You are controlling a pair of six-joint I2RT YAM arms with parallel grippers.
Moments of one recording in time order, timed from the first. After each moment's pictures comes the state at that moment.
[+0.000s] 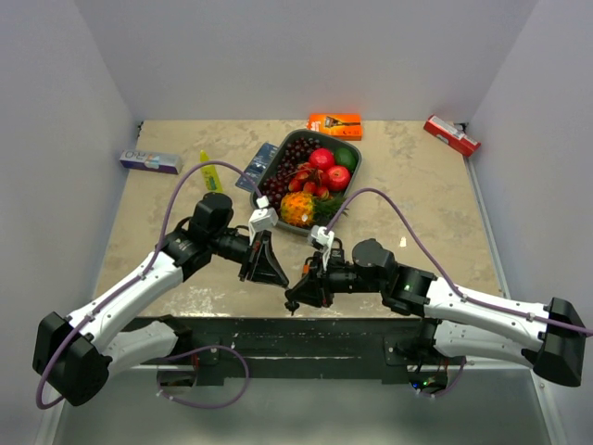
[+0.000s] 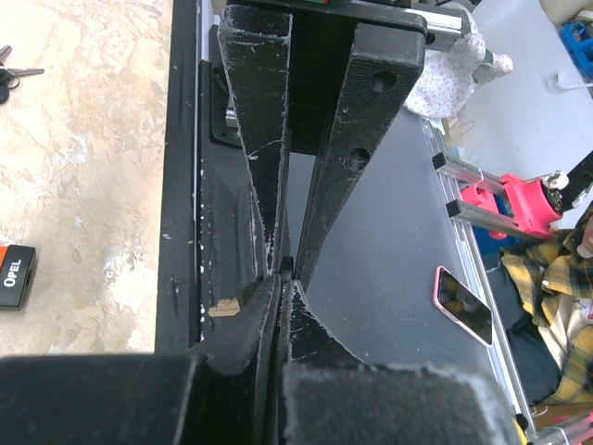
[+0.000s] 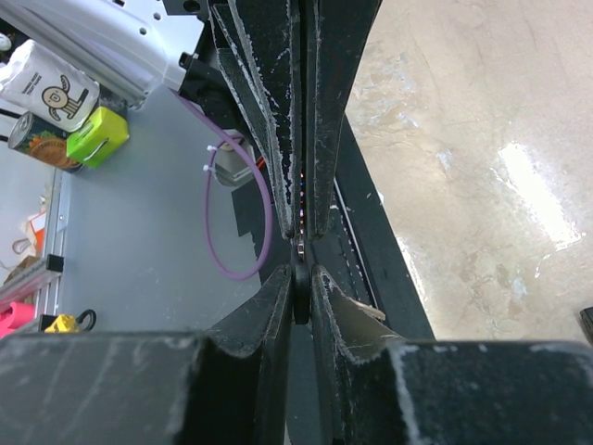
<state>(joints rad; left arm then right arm) -0.58 1.05 0.77 -0.26 1.20 -0.12 1.09 0.96 0.63 0.07 -0.35 0.46</state>
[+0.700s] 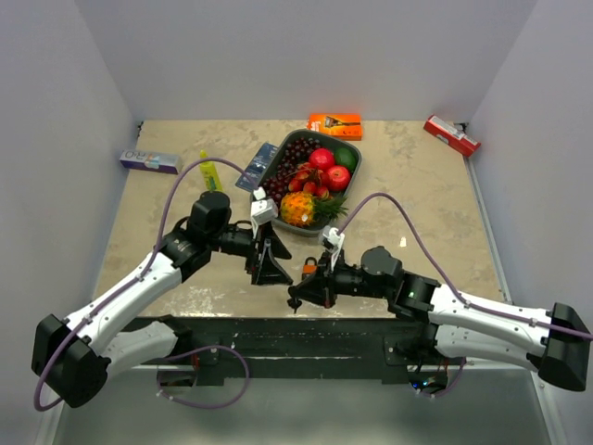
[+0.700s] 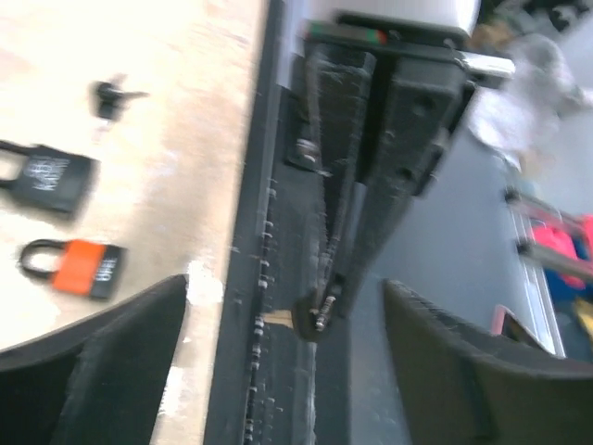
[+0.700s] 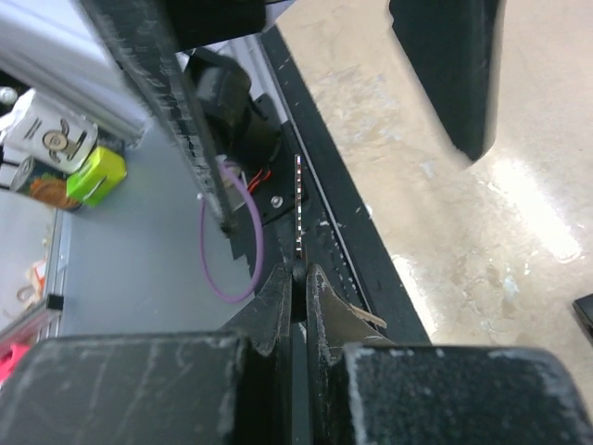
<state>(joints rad) -0.59 1.05 0.78 -0.22 1.05 -0.13 1.09 0.91 0.53 0.17 -0.28 0.53</state>
